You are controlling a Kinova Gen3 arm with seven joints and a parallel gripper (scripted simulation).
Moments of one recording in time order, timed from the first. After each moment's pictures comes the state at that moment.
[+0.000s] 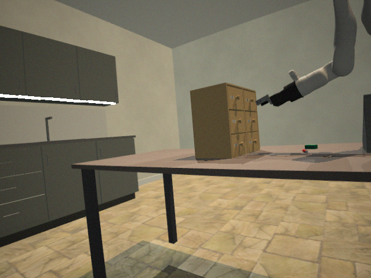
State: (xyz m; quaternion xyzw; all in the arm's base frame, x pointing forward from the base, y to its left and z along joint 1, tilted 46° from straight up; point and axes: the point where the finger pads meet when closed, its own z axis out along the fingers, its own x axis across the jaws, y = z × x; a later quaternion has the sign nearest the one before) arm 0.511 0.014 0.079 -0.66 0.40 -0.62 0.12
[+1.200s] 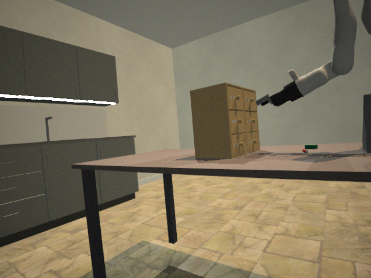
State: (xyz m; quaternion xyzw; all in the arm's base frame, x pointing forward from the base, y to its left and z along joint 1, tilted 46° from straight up) arm 0.510 0.013 0.079 -0.66 0.41 -0.62 0.12
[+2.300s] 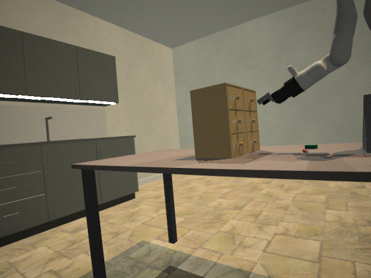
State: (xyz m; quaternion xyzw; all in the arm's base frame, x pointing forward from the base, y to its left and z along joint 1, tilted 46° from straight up) arm 0.505 0.016 0.082 -0.66 0.44 -0.60 0.08
